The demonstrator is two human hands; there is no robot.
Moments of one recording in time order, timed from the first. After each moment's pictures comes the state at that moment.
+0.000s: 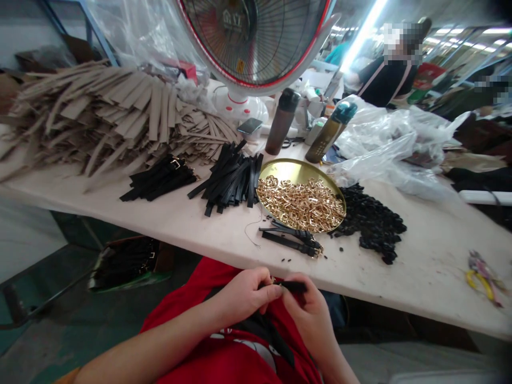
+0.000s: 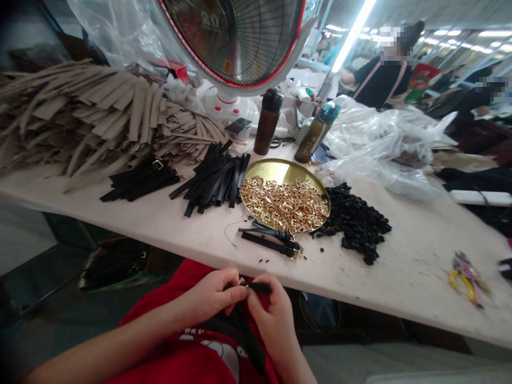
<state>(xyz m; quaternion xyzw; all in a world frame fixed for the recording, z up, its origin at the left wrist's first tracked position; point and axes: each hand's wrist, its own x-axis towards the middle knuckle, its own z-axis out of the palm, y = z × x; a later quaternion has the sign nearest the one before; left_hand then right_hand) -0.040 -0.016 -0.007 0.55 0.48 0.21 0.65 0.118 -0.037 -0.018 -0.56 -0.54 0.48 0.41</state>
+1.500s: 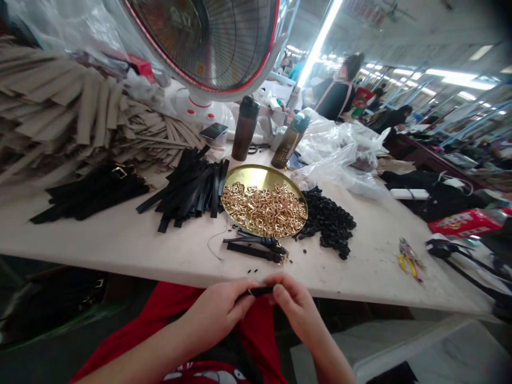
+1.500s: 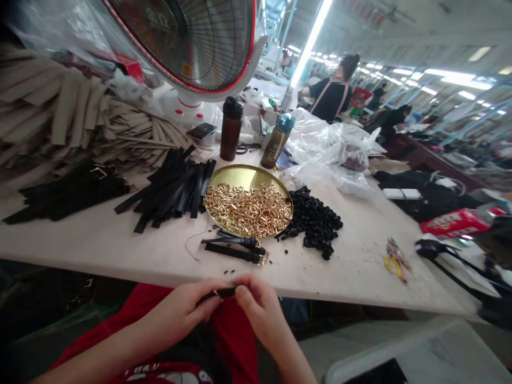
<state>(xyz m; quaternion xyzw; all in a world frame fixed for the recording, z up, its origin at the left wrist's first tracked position) -0.019 0.011 0.007 0.67 0.46 0.17 0.55 0.171 -0.001 -0.011 -0.54 -0.57 0.51 0.35</state>
